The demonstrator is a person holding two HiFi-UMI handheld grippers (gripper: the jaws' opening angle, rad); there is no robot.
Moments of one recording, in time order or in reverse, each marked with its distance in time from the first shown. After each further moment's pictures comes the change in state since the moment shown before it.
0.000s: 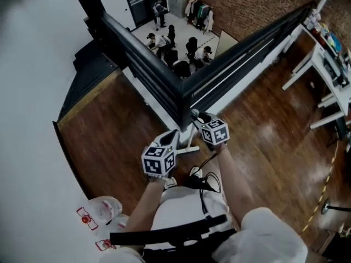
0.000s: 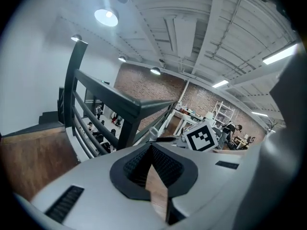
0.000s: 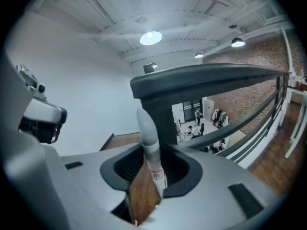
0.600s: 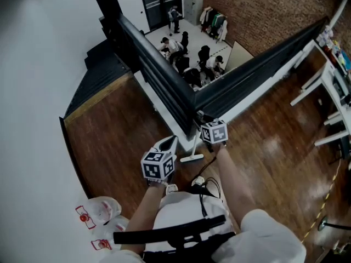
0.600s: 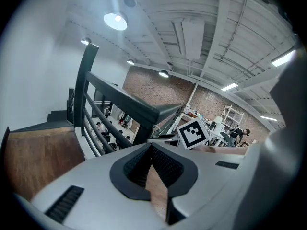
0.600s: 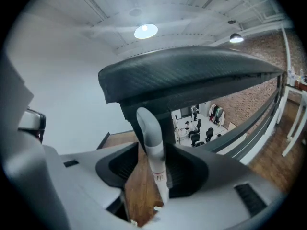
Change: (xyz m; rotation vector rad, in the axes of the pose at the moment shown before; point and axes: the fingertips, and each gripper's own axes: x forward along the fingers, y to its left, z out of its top) left arm -0.012 0.044 0.015 -0.053 -0.035 0.085; right arm 0.051 -0.010 0.033 0.026 0.047 -0.048
